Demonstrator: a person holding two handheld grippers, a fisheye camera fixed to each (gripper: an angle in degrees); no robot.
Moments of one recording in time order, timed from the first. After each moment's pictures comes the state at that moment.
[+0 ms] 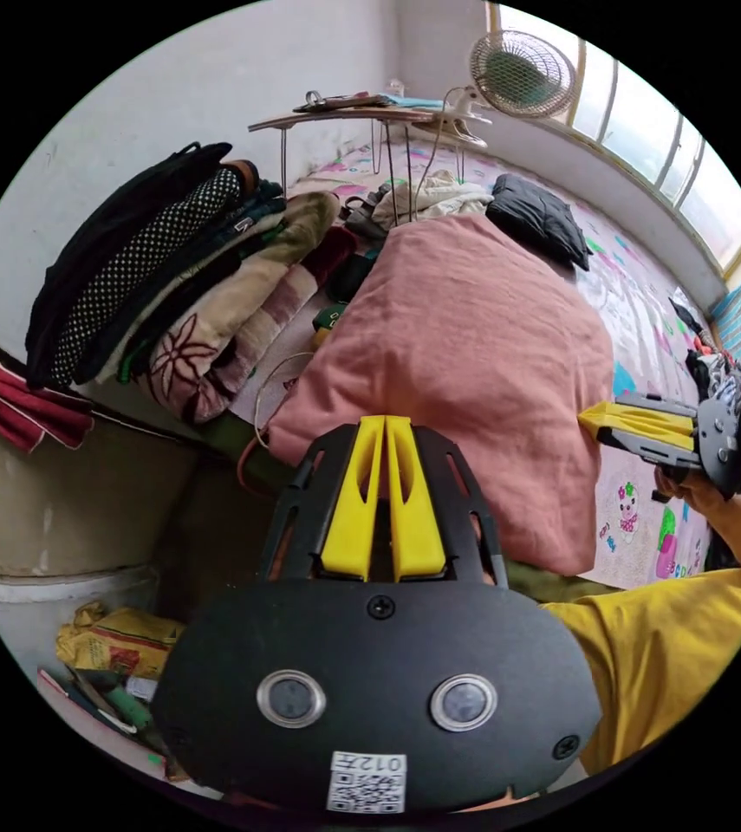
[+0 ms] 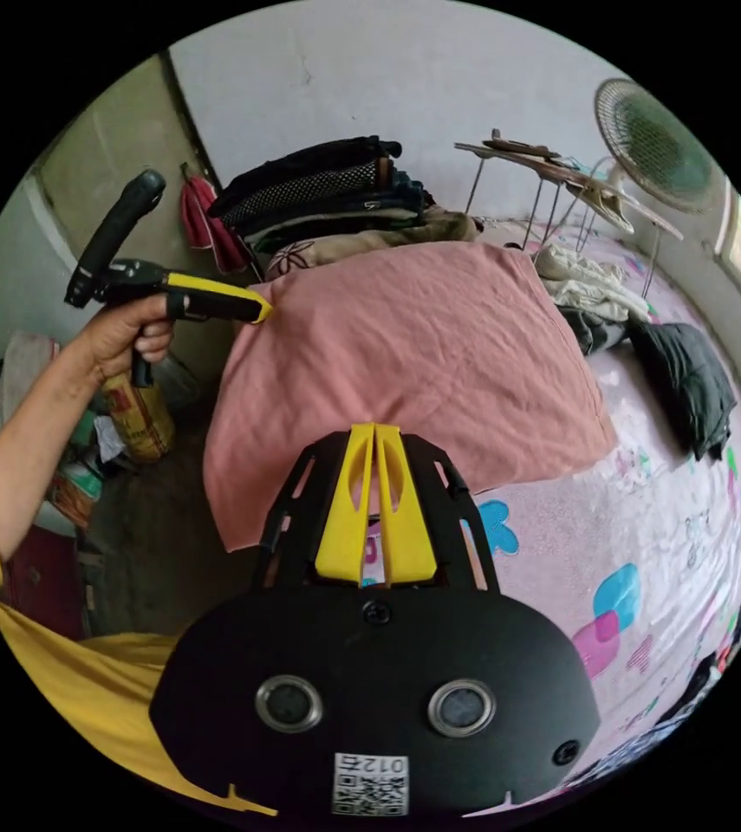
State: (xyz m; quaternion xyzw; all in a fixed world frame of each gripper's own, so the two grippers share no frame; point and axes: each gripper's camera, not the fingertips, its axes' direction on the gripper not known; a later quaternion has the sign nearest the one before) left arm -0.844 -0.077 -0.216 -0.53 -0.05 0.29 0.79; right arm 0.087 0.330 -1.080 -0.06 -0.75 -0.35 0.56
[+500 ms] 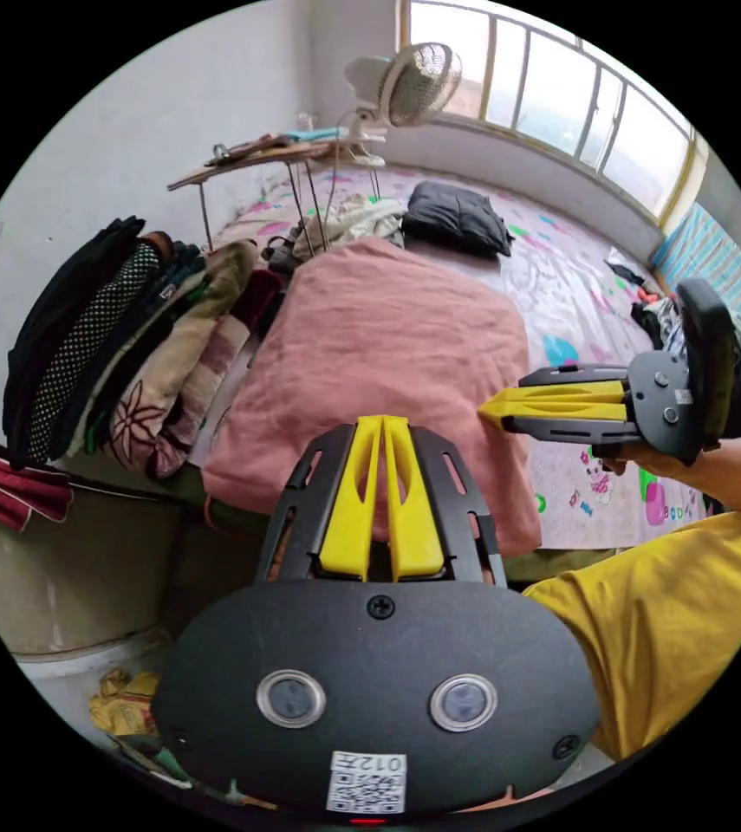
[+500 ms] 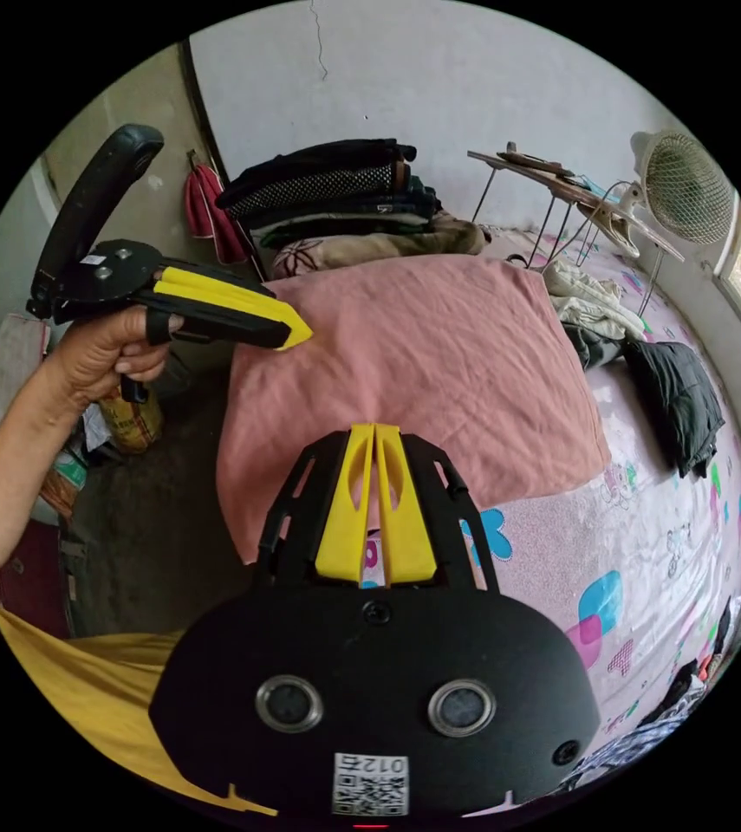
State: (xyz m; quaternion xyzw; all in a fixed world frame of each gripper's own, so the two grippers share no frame) left arm -0.789 0.018 -0.220 -0.52 0.05 0.35 0.78; right arm 0.148 0.343 -1.110 -0.03 -0.73 -0.37 0.57
